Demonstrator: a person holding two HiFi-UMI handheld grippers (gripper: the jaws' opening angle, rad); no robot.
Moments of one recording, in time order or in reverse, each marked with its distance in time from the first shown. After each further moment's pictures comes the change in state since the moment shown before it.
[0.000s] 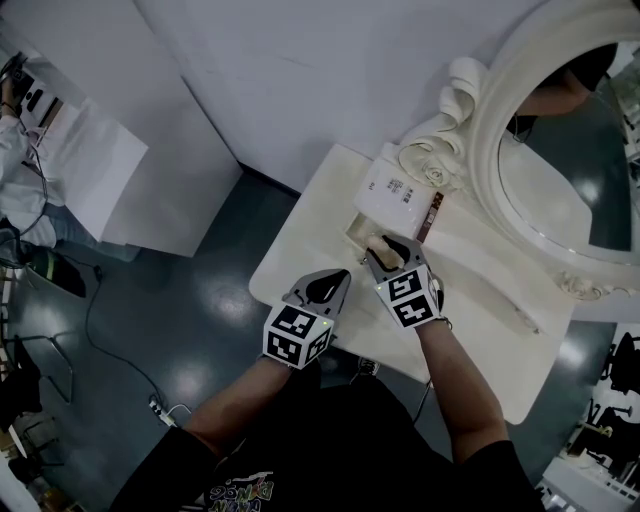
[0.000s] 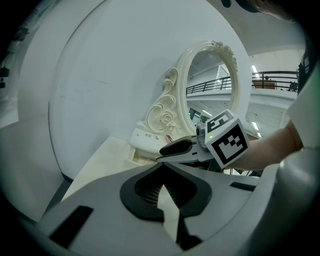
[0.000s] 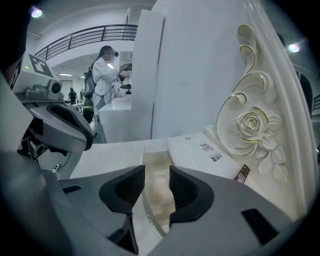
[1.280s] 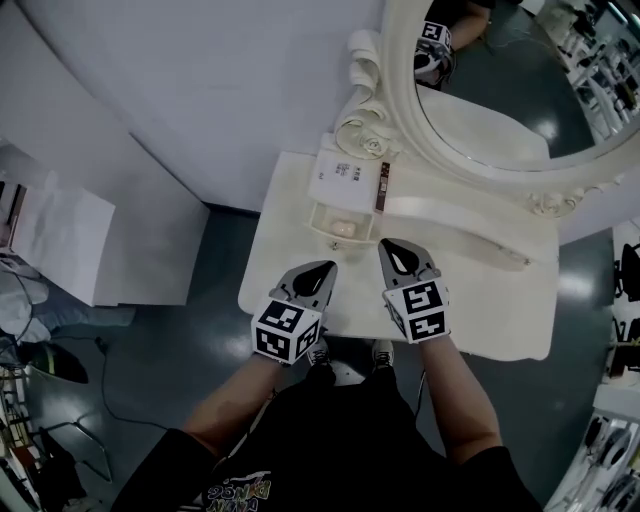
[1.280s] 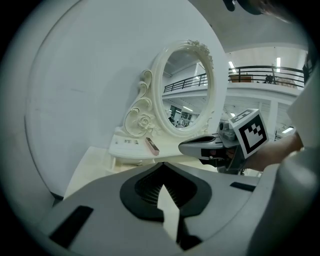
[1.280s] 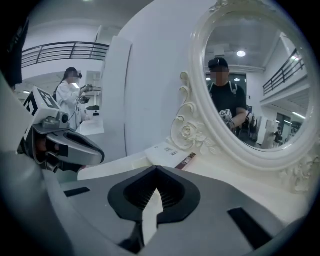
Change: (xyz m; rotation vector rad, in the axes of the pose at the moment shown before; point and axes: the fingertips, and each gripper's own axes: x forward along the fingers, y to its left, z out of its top) left arm -0.012 -0.040 0.009 0.160 0.012 -0.180; right arm -0.119 -0.004 -0.016 0.307 -0.193 -0.319
